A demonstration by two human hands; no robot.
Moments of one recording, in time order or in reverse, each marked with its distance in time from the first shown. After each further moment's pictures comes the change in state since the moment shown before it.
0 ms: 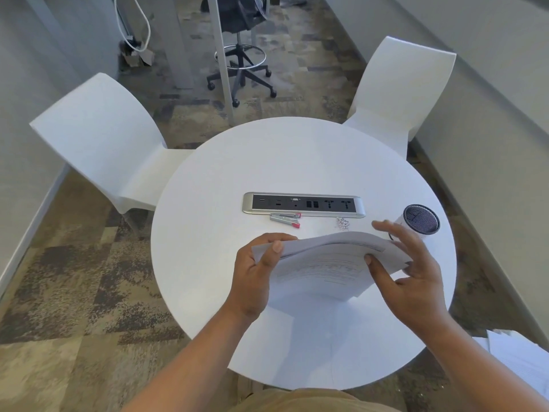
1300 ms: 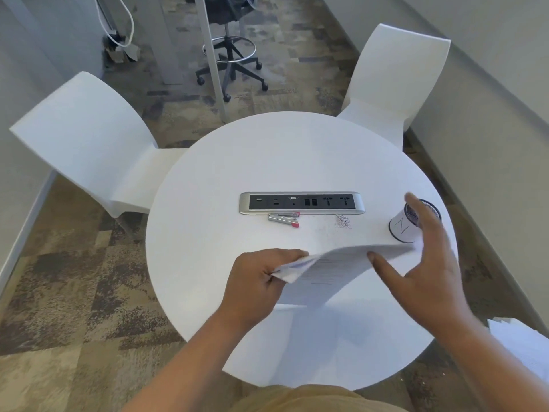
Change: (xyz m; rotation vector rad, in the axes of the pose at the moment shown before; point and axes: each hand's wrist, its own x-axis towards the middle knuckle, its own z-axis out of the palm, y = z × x) left_hand 0.014 -0.012 -0.023 0.632 -0.225 0.325; right_hand 0.021 -0.028 -0.007 -0.287 -0.041 0.174
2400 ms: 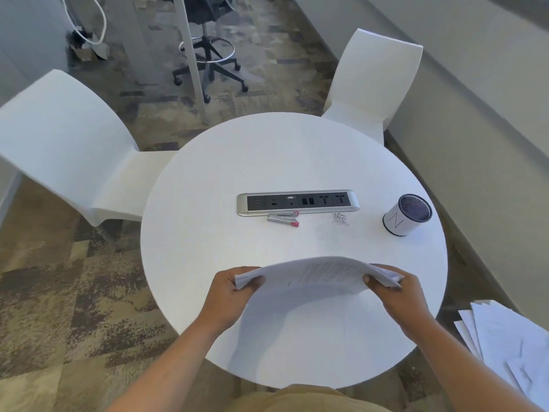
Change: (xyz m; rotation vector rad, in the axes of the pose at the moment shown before) left_hand -0.027 -0.068 -0.042 -0.344 -0.039 -0.497; right_hand -0.042 0.048 0.061 0.350 -0.073 0.616
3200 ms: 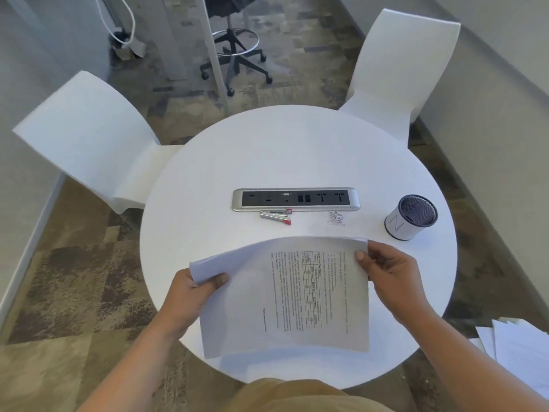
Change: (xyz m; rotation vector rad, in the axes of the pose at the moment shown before) left_hand -0.012 0.010 0.014 -0.082 0.205 -0.167; right_hand 0.049 -0.007 -0.035 0.272 -0.182 -0.134
